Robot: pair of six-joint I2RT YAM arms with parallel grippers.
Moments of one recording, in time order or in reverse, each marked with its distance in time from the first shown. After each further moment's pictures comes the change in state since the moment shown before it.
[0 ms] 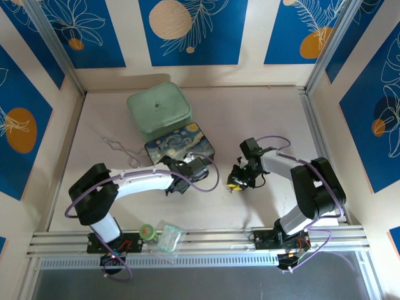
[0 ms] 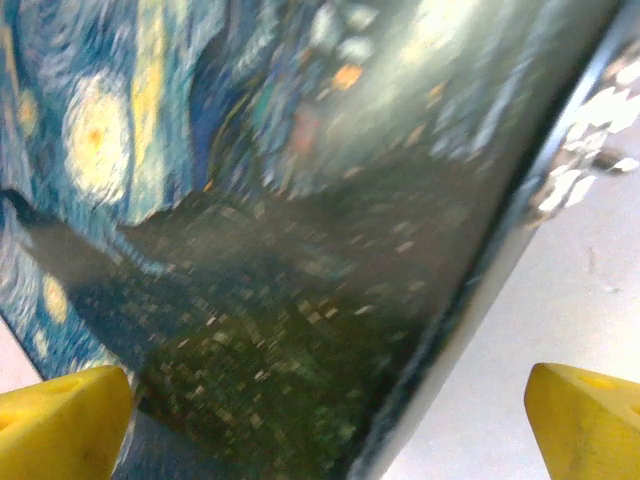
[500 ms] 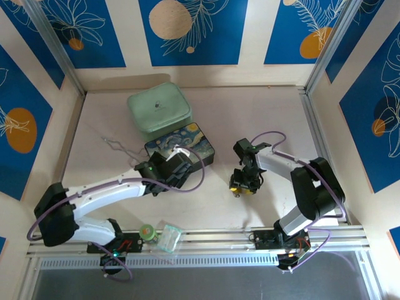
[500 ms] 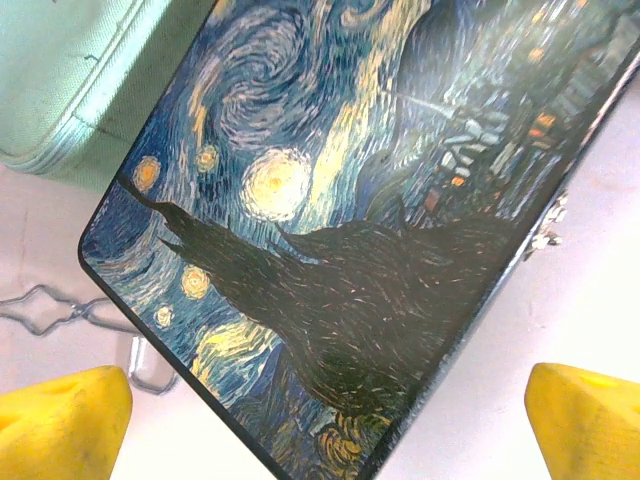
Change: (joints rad) left arm 0.016 -0.335 -0.096 0.111 0.069 -0.014; right arm 0.076 -0.022 0.082 -0.241 0.248 -0.011
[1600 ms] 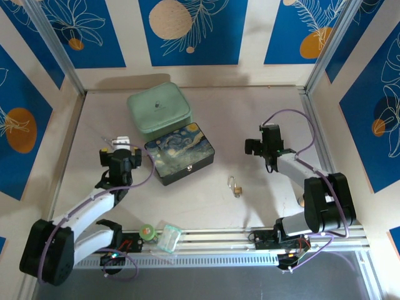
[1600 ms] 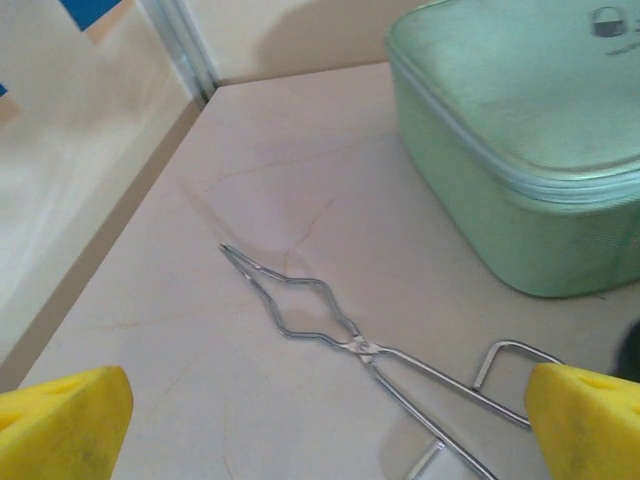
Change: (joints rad) left arm 0.680 -0.260 -0.562 0.900 0.007 0.214; right arm -0.288 -0.135 -0.174 0.826 0.375 -0.502
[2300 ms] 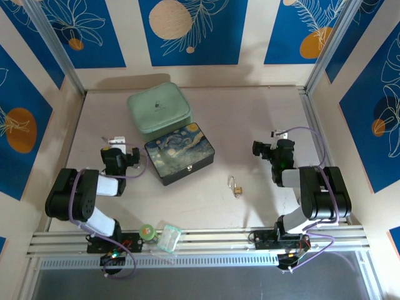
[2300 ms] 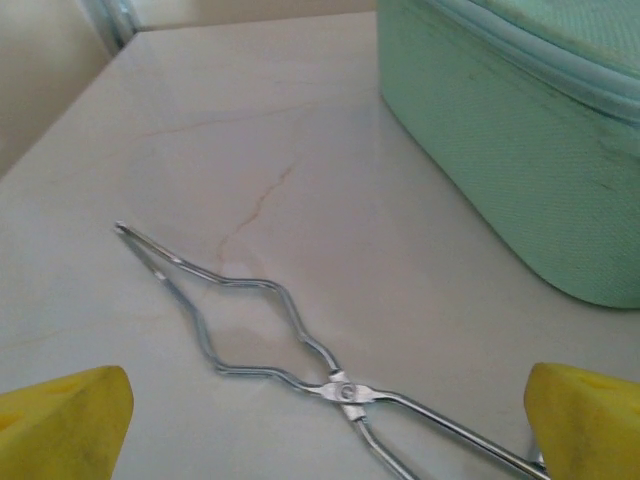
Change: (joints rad) left arm 0.239 0.515 -0.045 0.598 0.375 0.034; right arm -0.164 0.110 -0.276 0.714 -0.169 -0.033
